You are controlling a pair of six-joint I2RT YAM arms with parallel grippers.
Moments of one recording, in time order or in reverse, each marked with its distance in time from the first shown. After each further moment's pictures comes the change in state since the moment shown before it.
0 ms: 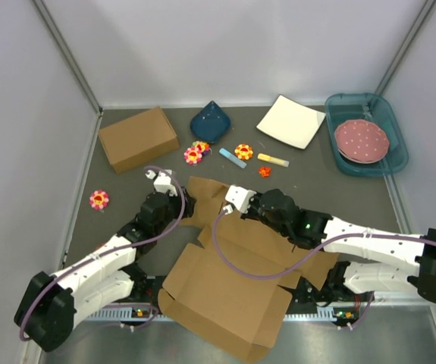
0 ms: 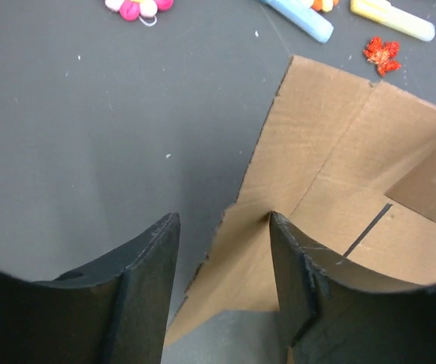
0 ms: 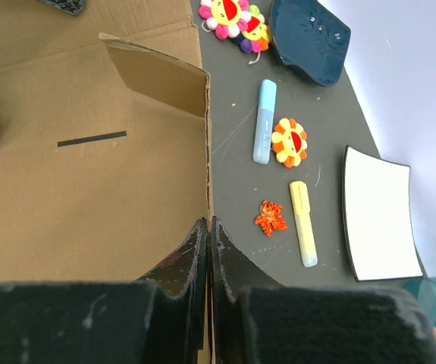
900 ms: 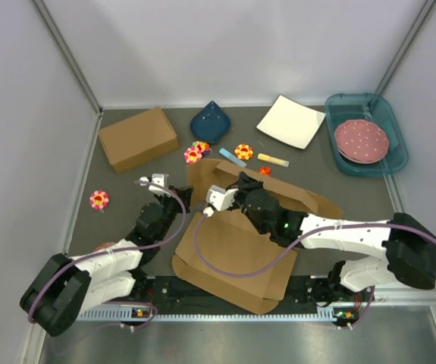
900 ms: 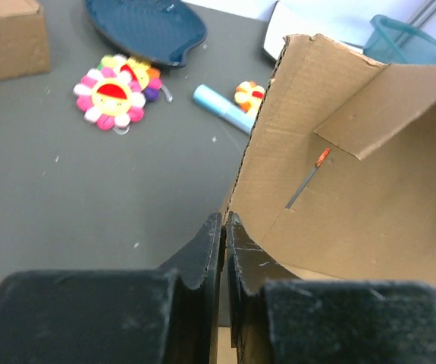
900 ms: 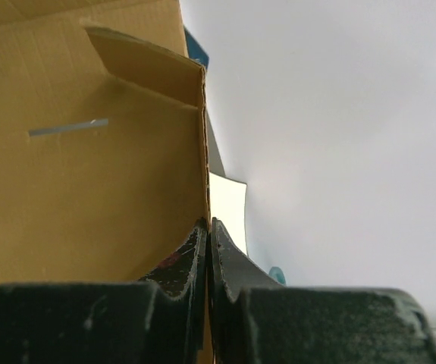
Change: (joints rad) left arm -0.008 0.145 -0.144 0.630 -0.029 0.023; right arm 0.030 0.187 0.072 0.328 0.265 -0.491
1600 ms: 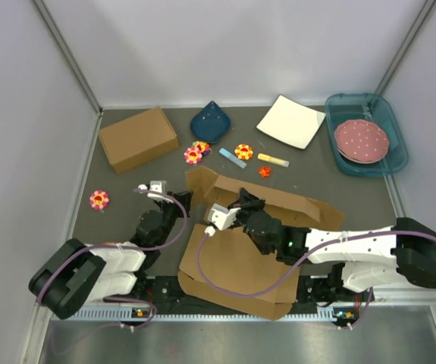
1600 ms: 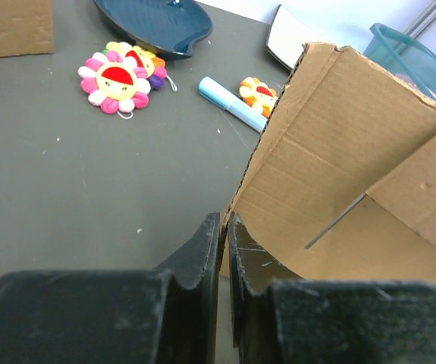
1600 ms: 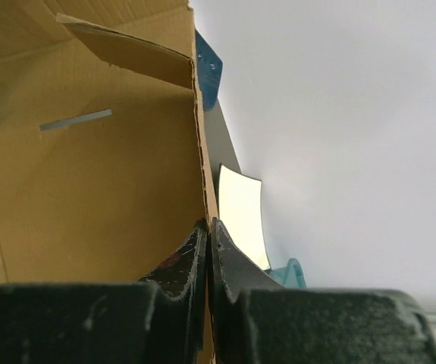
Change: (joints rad) left arm -0.011 0.121 -0.135 0.280 -0.038 -0.046; right arm 0.174 -0.042 -0.130 0.080 0.161 0.050
